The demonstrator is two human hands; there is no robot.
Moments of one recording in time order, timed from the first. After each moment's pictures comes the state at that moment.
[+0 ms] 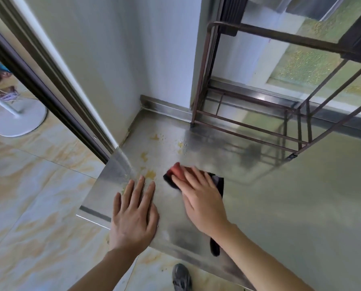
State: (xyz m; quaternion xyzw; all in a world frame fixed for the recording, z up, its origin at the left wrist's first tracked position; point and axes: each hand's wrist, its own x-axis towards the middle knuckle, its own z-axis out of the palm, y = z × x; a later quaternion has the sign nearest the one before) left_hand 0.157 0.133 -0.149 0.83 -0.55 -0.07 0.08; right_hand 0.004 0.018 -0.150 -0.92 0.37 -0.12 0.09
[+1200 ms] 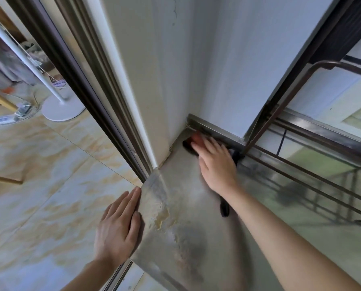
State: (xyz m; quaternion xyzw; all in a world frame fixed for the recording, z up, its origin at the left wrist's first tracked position) left_hand 0.260 0.139 -0.148 0.86 -0.47 -0.10 0.17; right_hand 0.139 -0.110 -0.145 -0.93 0.33 -0.13 0.12
